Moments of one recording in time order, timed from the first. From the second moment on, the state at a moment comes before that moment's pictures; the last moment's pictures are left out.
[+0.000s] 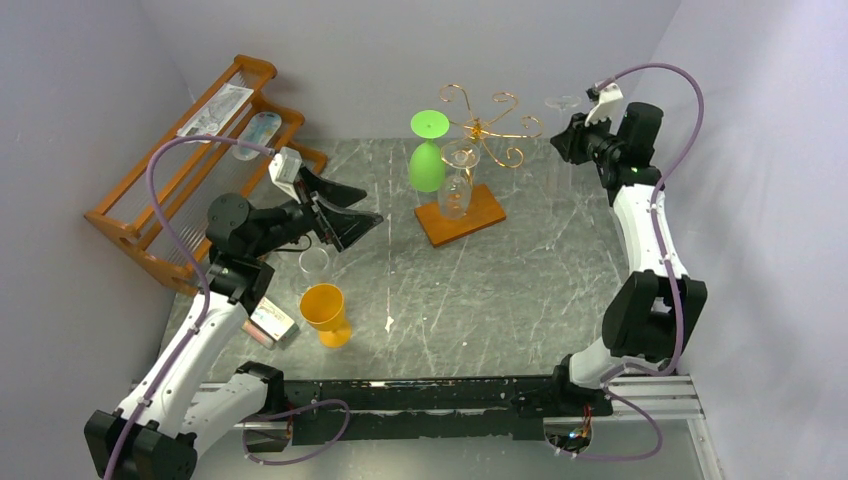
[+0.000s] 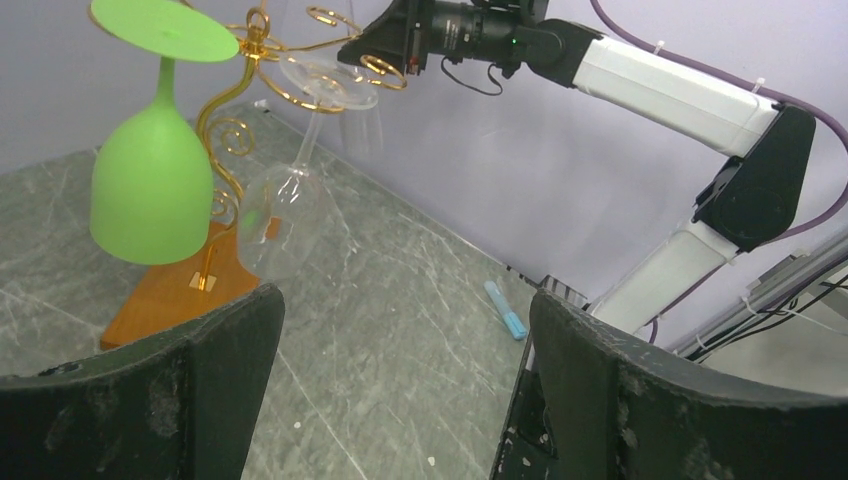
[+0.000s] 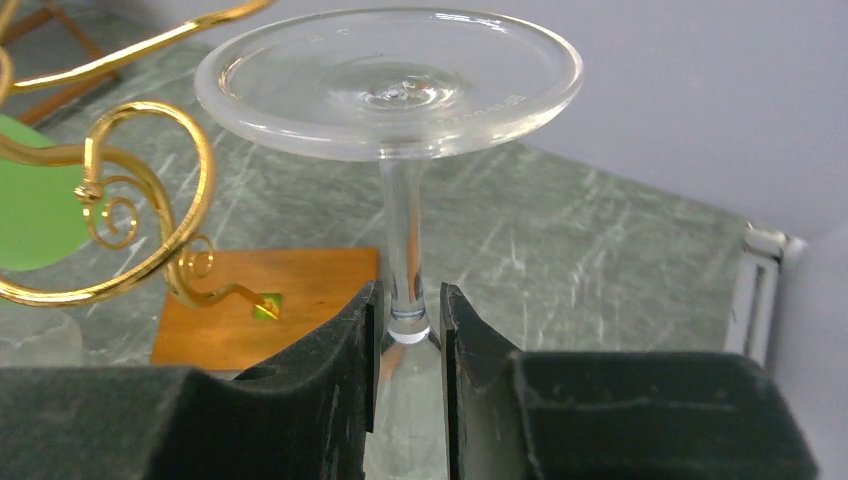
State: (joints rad) left arm -0.32 0.92 0.84 0.32 0.76 -0.58; right arm -0.18 1.55 1.41 -0.18 -0.55 -0.15
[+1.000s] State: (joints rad) left arm -0.32 0.98 0.84 0.30 0.75 -0.57; right arm -0.16 1.73 1.41 0.18 -1.03 -0.06
